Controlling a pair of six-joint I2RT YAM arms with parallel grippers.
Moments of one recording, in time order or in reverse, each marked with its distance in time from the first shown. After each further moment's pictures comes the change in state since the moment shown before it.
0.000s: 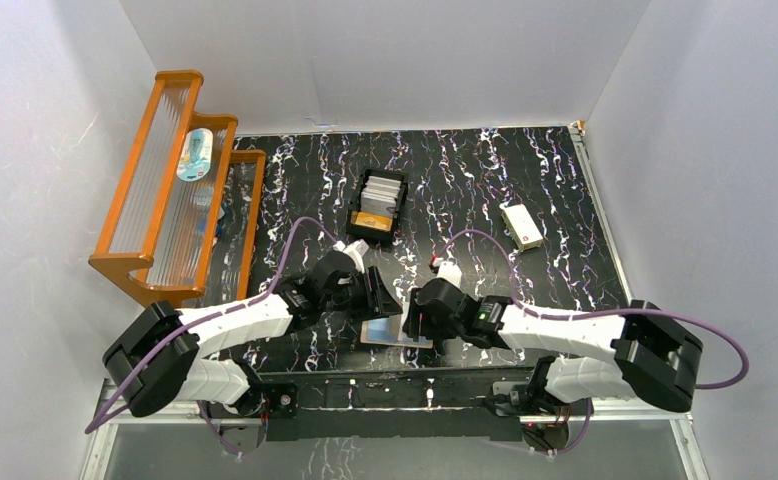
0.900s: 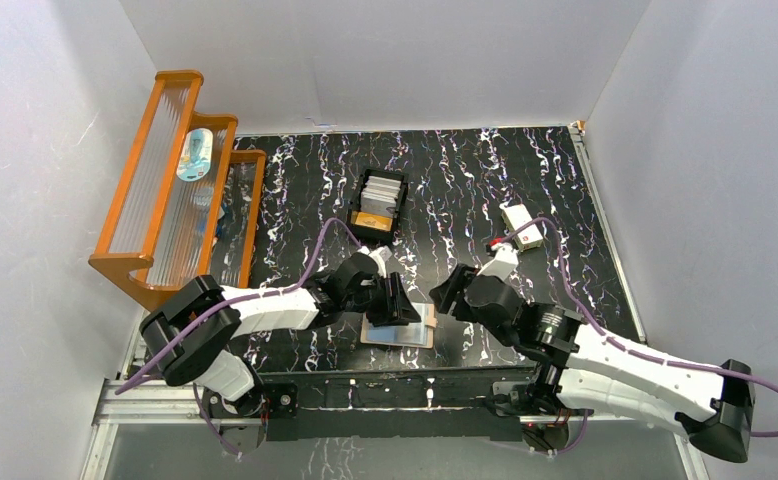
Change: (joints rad) left arm -0.064 0.211 0.070 0.117 0.054 -0.030; right arm 0.000 -0.483 0.050 -0.238 0.325 0.019
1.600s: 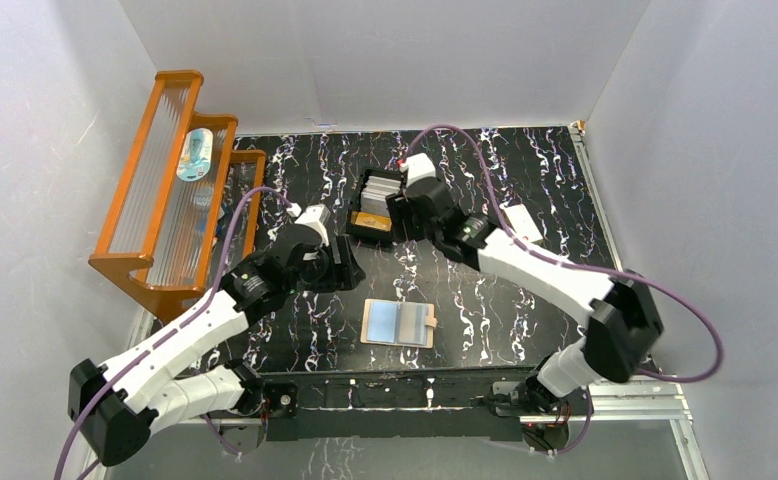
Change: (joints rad) left arm 0.172 -0.510 0.204 -0.722 -0.377 0.362; right arm -0.275 0.747 0.589 0.165 -0.216 -0.768
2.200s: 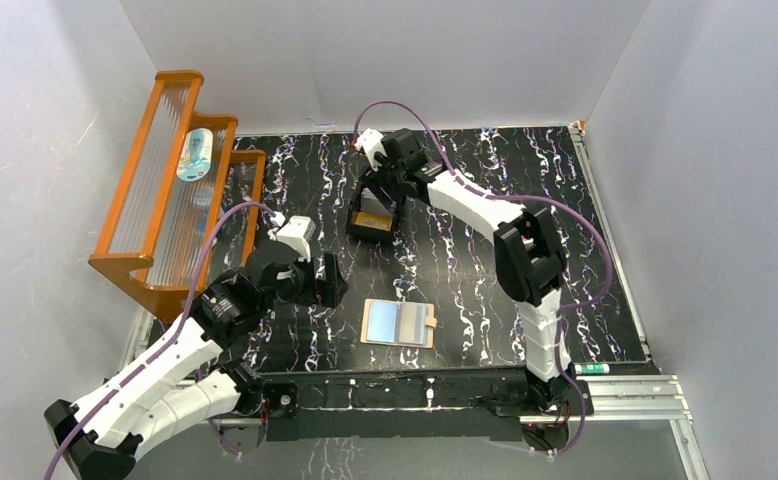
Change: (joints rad) left arm 0.000 -0.206 -0.050 -0.105 -0.052 0.200; right arm -0.173 0.610 0.584 -0.076 -0.327 -0.540
